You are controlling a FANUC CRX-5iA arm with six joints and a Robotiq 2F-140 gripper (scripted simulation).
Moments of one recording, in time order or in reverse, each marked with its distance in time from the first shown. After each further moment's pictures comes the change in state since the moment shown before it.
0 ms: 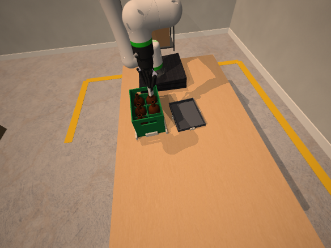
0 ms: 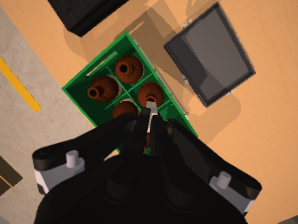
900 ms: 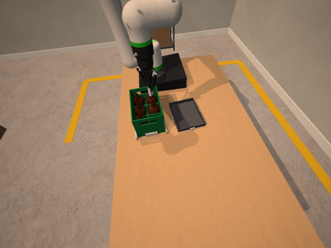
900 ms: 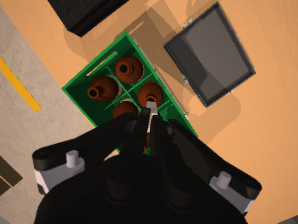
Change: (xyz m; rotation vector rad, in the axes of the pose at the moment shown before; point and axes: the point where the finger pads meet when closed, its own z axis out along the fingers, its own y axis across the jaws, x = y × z) arm 0.000 0.000 0.000 0.000 0.000 0.000
